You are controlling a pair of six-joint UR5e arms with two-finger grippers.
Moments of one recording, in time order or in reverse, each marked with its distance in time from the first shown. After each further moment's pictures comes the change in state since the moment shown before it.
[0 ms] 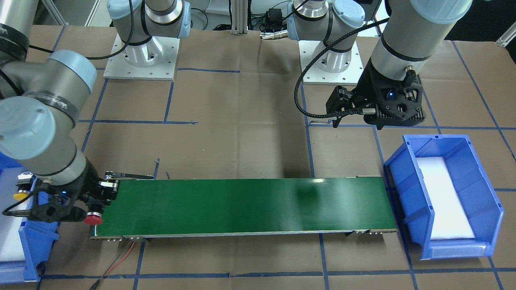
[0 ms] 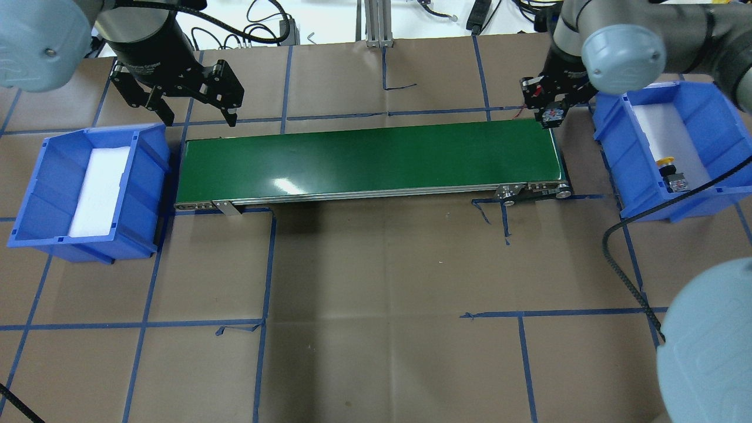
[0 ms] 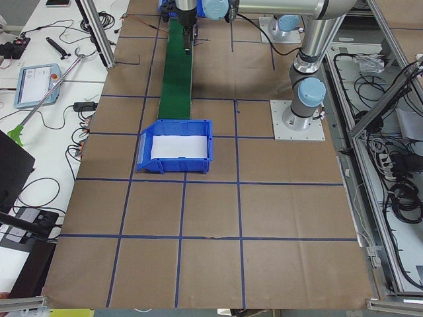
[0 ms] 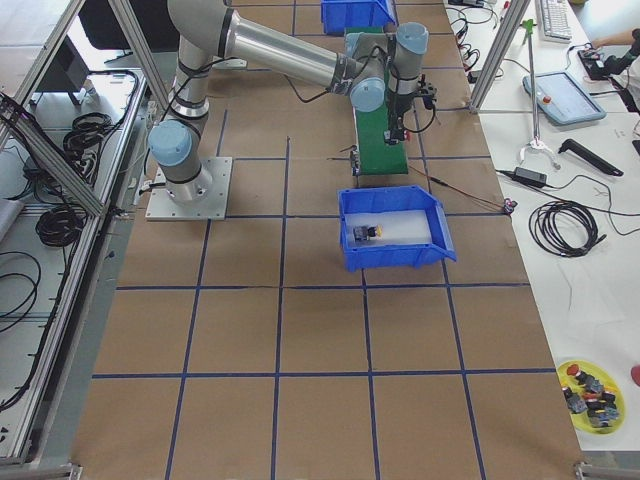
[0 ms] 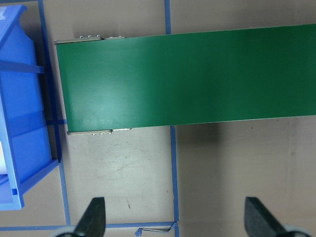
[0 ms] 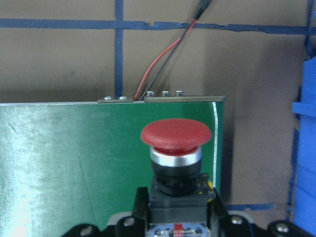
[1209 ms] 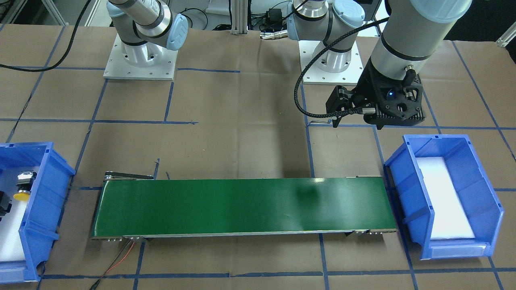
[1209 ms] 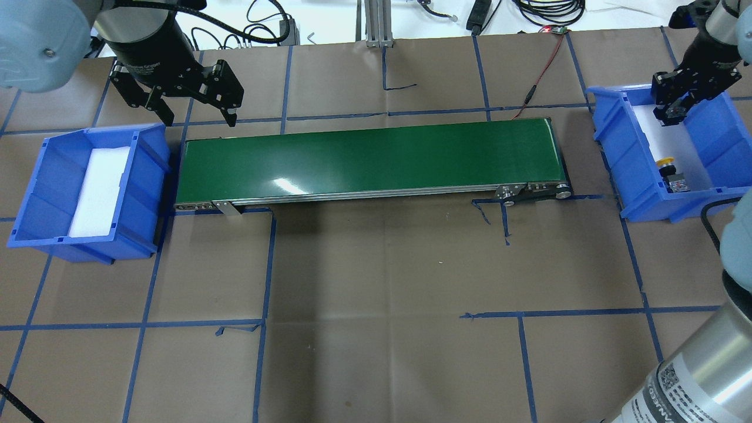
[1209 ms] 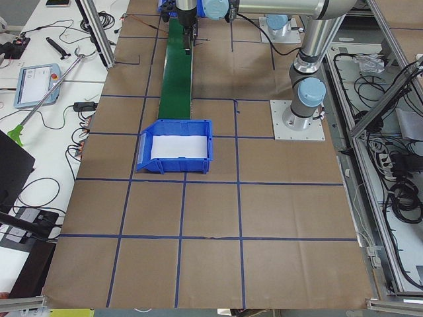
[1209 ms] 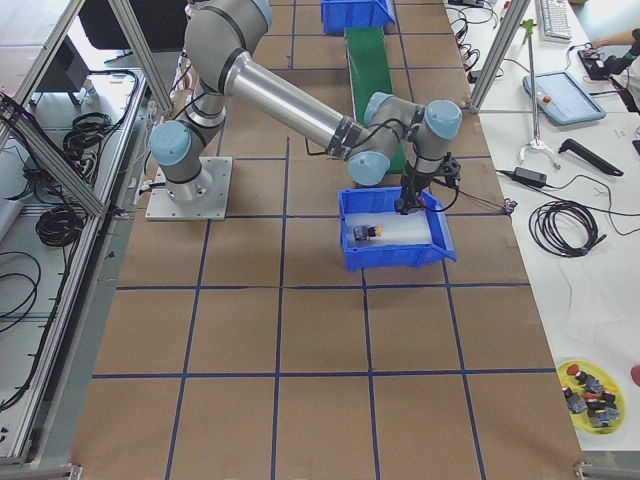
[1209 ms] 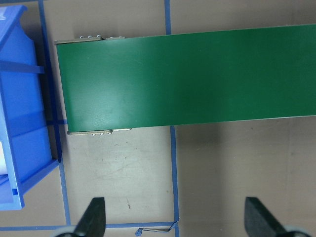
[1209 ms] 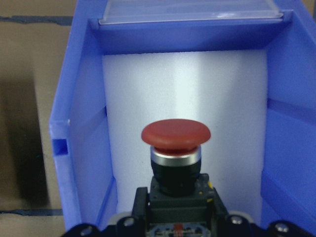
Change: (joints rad) left arm 0.000 0.000 0.000 0.000 0.000 0.000; right arm -0.286 0.160 -0.131 0.032 0.005 -0.313
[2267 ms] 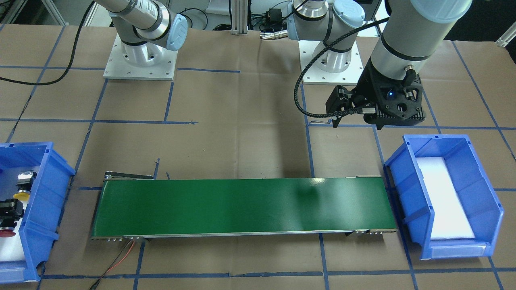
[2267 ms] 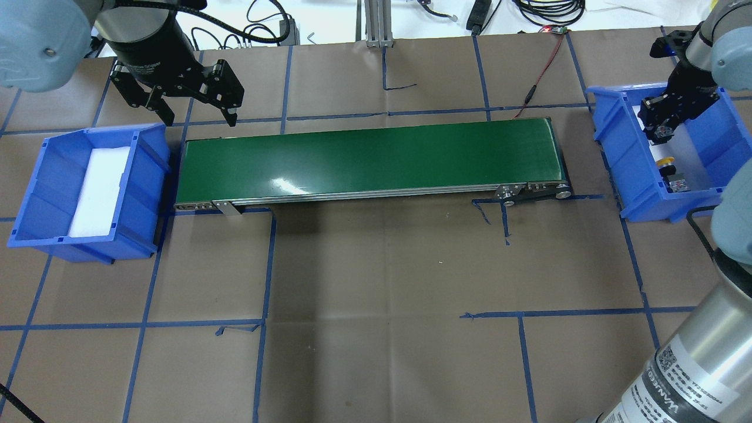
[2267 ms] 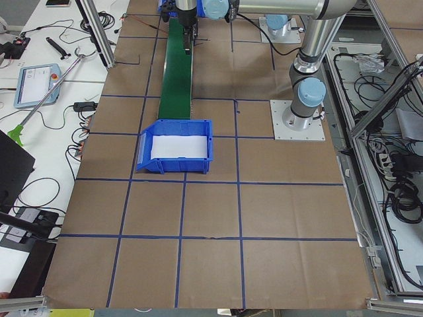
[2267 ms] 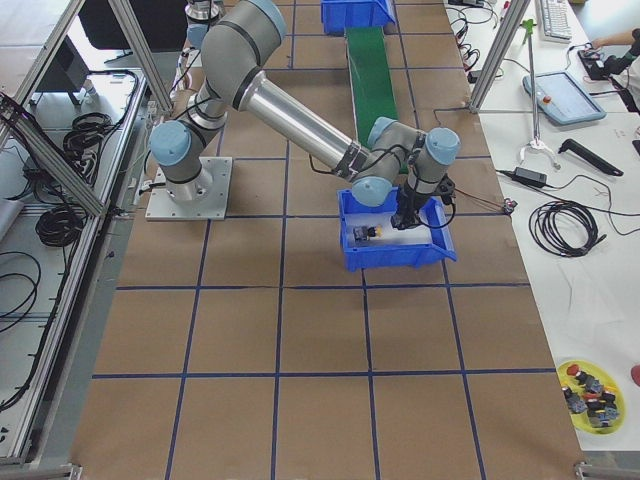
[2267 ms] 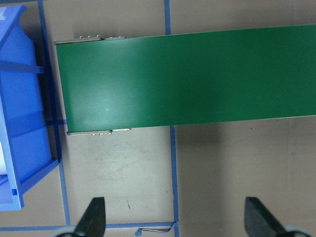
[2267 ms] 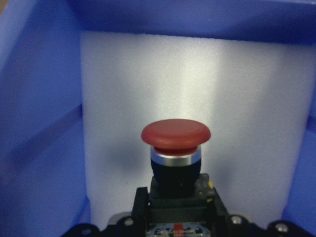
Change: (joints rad) left arm 0.000 0.000 0.001 0.000 -0.001 0.000; right arm -0.010 0.068 0.028 -0.047 -0.015 -0.086
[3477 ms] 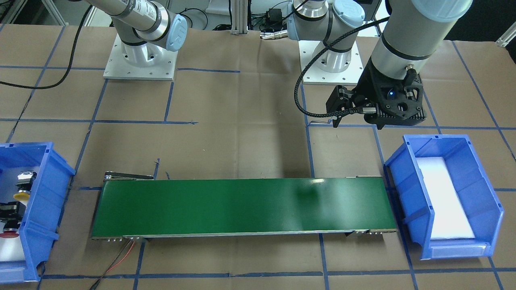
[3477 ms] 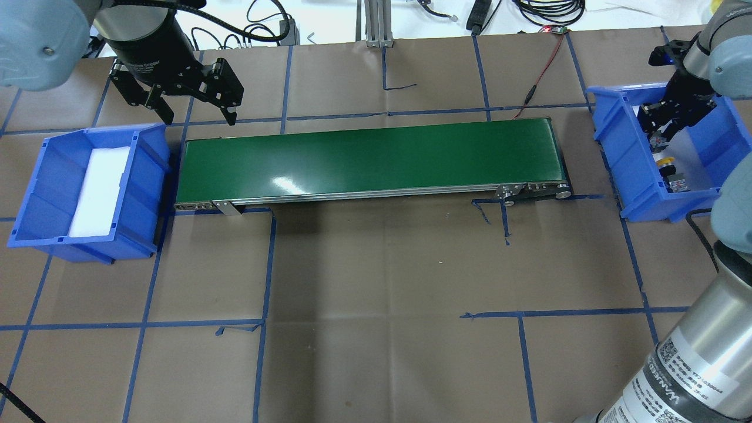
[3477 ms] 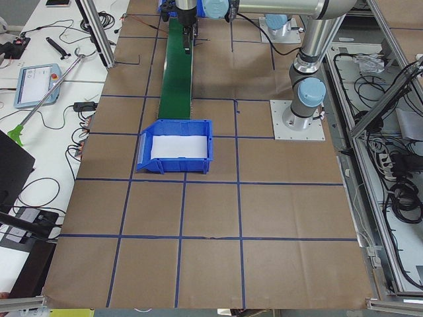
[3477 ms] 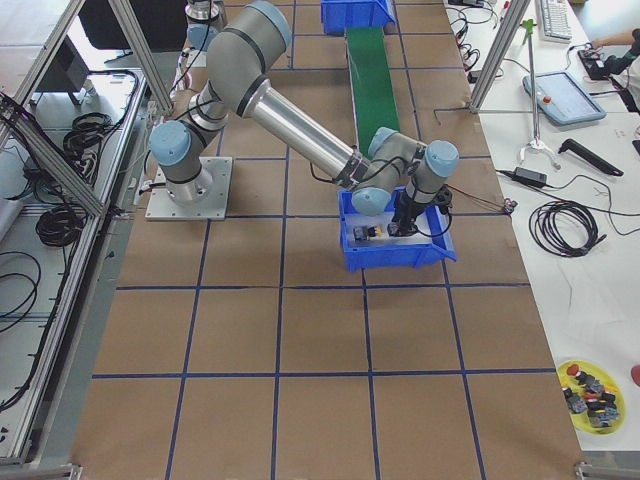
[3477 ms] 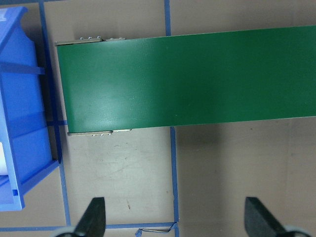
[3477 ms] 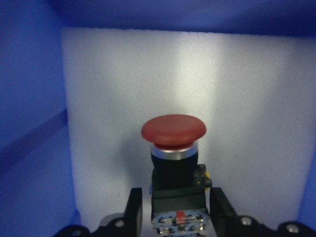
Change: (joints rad) left arm 0.000 0.000 0.003 0.000 0.000 0.000; right arm -0.013 0.032 -0.009 -0.003 0.023 0.004
